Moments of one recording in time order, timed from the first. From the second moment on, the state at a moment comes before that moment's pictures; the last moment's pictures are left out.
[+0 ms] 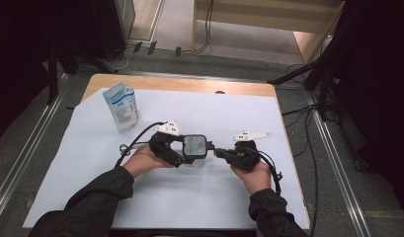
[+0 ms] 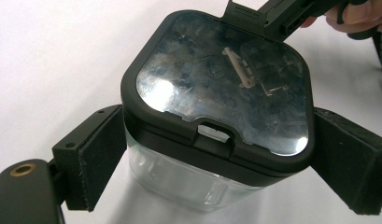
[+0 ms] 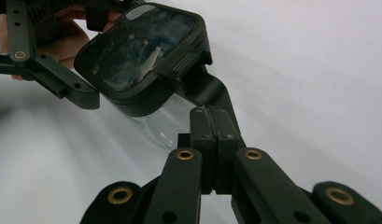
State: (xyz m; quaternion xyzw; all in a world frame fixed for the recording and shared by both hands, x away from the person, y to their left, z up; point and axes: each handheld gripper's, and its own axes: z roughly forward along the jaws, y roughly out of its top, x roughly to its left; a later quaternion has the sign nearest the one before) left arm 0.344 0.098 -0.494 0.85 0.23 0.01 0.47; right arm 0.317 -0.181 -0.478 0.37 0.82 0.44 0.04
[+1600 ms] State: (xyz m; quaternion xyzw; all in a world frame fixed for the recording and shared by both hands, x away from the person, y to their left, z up) left arm 0.336 0.104 -0.472 0.86 0.23 0.03 0.46; right arm 0.317 -0.180 -0.478 0.37 0.82 0.44 0.04
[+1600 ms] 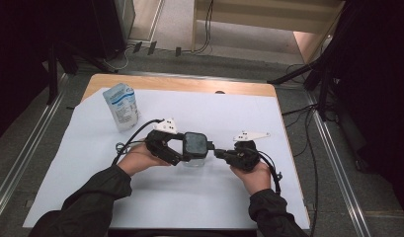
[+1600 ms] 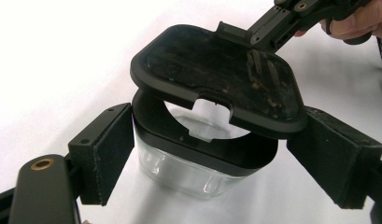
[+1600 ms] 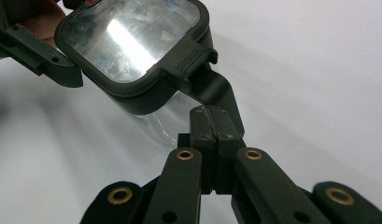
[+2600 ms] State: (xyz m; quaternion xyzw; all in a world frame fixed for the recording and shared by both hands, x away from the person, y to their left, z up) left arm 0.327 0.103 -0.449 0.86 0.17 -0.01 0.48; right arm 0.318 -0.182 -0.478 0.38 0.81 0.45 0.03
